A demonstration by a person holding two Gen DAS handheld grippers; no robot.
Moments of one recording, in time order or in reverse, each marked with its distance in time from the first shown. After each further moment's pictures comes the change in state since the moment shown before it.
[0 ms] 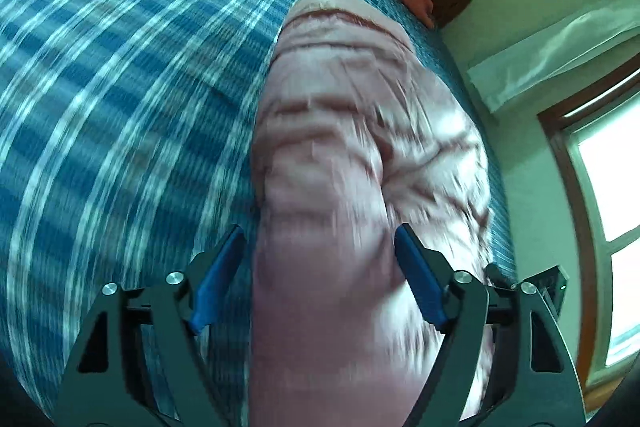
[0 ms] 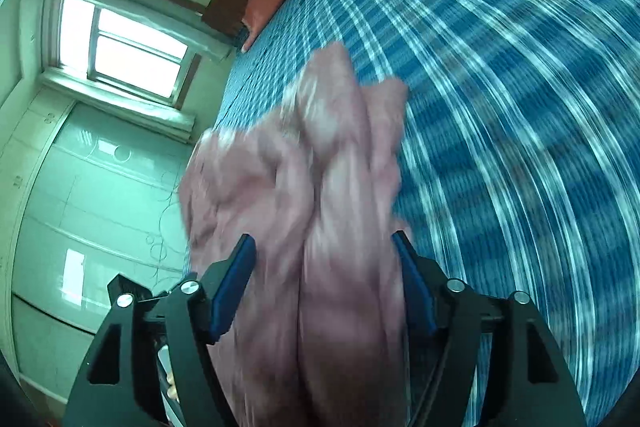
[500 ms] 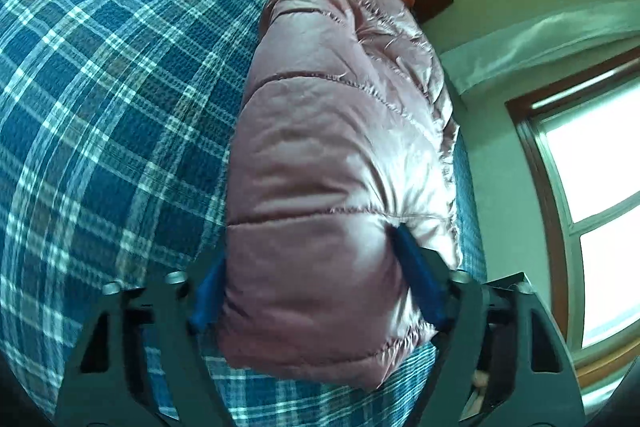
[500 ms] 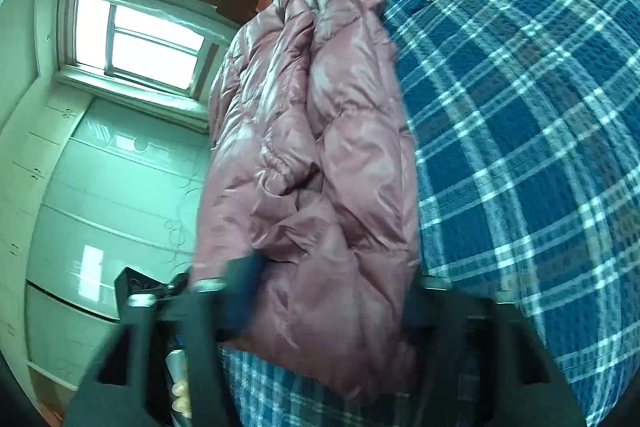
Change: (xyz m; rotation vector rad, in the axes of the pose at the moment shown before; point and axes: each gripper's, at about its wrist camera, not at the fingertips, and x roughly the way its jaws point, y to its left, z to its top) left arm -0.039 -0.003 -0.108 -0.065 0.005 -0.095; right arm -0.029 -0.001 -0.122 0.026 0.010 0.083
